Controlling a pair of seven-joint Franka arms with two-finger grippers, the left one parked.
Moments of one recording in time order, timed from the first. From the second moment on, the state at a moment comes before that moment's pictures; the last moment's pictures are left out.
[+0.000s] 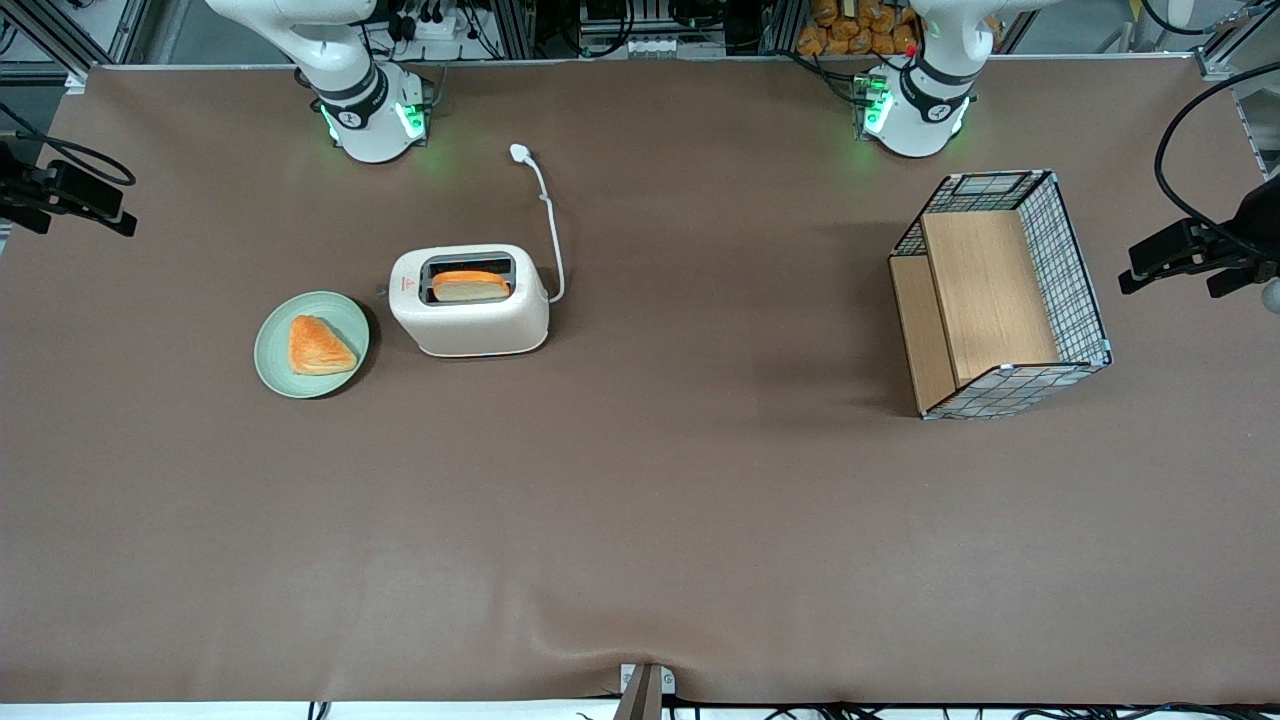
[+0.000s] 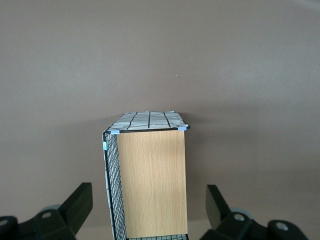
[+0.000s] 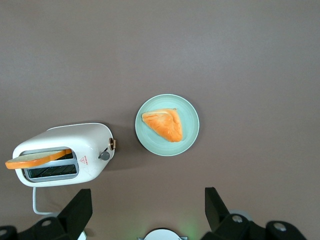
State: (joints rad) arm -0.04 -0.07 -0.05 -1.59 0.02 1.44 -0.02
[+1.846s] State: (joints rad) arm -0.06 0.01 -0.05 -1.78 0.24 1.38 -0.02
